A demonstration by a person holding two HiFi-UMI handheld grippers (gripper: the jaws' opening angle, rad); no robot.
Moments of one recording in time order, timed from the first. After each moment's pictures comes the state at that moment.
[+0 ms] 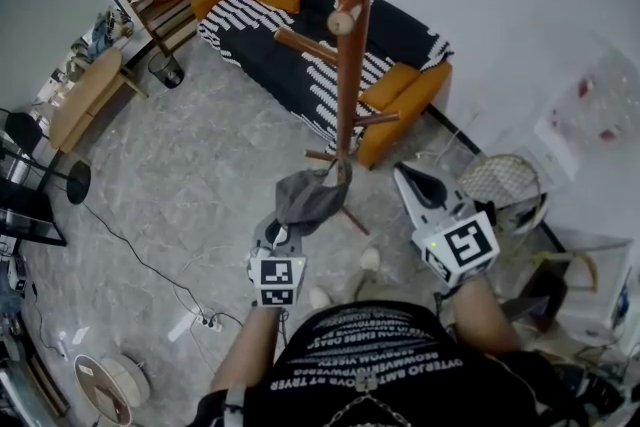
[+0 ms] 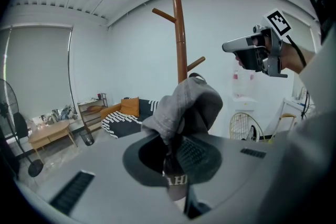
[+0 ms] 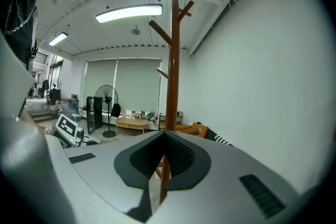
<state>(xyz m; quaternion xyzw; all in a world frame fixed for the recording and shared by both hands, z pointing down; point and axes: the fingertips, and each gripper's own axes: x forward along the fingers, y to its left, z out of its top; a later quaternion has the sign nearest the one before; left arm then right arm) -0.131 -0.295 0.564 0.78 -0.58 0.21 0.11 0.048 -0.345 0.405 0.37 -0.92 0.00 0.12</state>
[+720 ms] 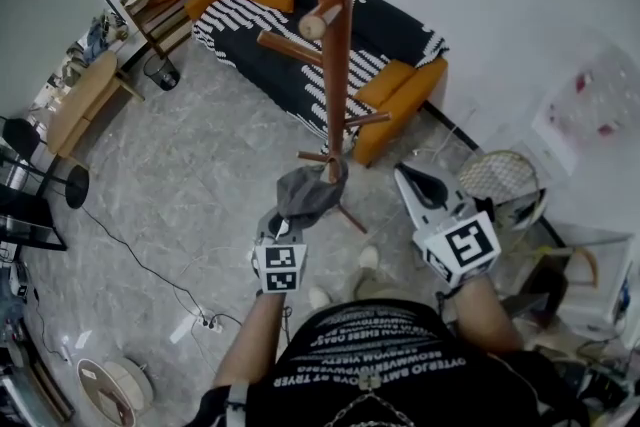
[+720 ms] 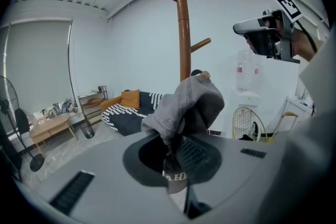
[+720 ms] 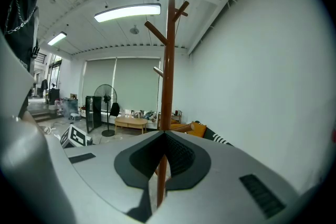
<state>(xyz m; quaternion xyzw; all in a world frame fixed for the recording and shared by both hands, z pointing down) -0.126 -0.316 0.612 0.76 -0.58 0.23 0.14 0.062 -0.346 0.406 0.38 -0.92 0.01 0.13</state>
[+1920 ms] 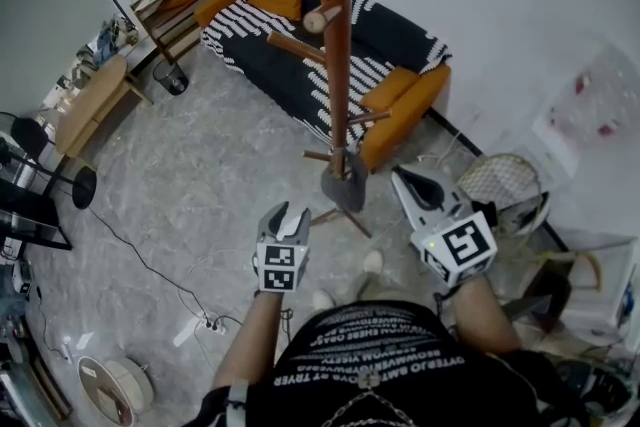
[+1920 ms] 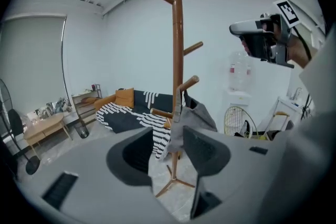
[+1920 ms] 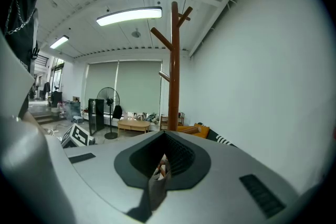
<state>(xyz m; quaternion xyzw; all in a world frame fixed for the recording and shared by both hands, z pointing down) -0.120 -0.297 0.598 0.78 -0.55 0.24 0.16 0.057 -0.328 0.398 0.37 -0.92 0.01 0.12</state>
